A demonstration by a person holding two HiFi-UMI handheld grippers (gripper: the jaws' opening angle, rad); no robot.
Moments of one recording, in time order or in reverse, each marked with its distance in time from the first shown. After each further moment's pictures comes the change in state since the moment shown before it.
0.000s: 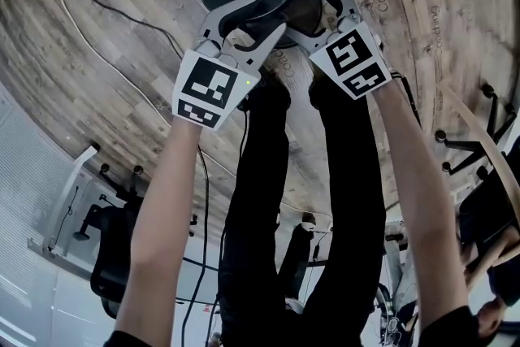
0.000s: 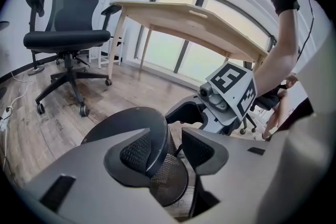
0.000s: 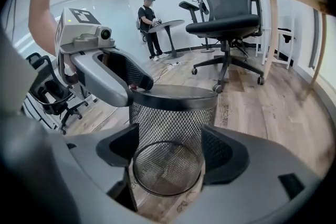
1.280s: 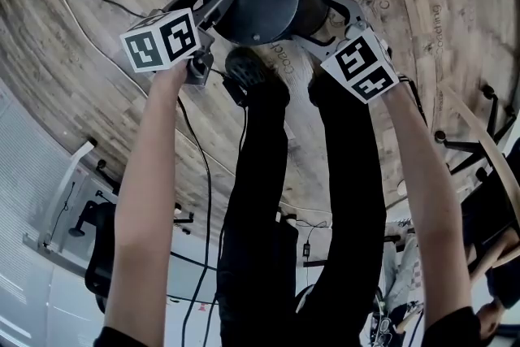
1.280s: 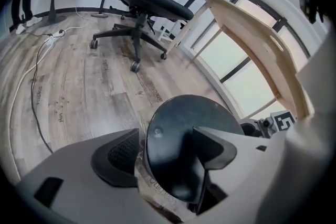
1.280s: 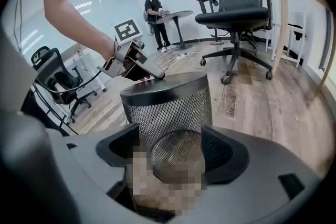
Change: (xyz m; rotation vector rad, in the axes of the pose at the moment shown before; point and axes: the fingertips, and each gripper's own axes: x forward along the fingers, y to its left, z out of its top) left arm -0.019 0.112 -0.084 -0.651 0.098 0.217; right arm -0.010 0.018 -0.041 -0.053 0.093 0.069
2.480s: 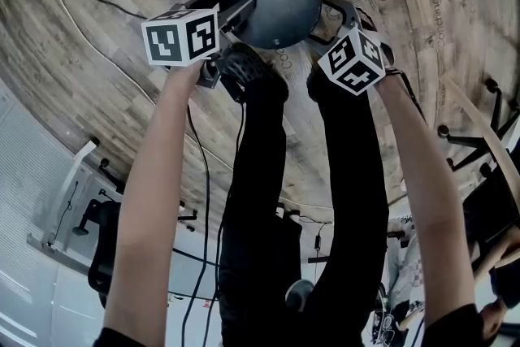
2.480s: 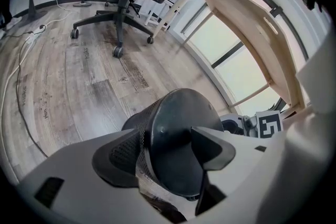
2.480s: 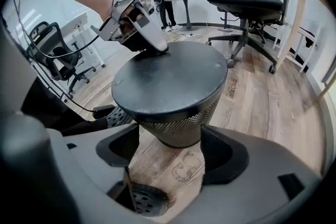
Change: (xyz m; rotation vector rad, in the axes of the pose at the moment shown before) left arm 0.029 -0.045 -0.036 0.071 0.149 -0.071; right arm 0.018 -0.003 -0.081 -0.105 0.207 -0.038
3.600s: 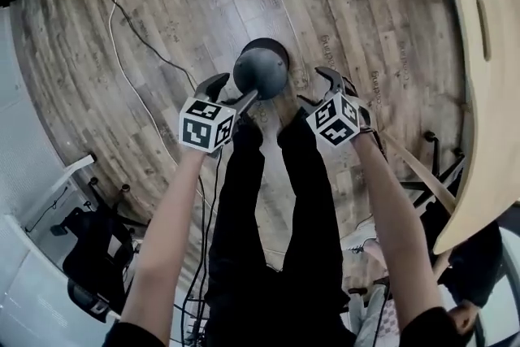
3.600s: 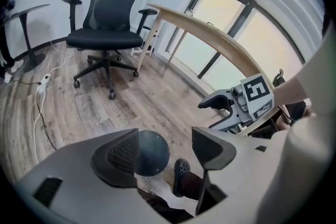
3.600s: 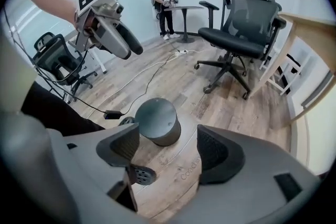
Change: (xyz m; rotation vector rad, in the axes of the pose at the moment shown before) left arm -0.171 -0.151 0.066 0.177 -0.111 0.082; right arm -0.212 -0.040 0.097 -0.043 0.013 -0.073
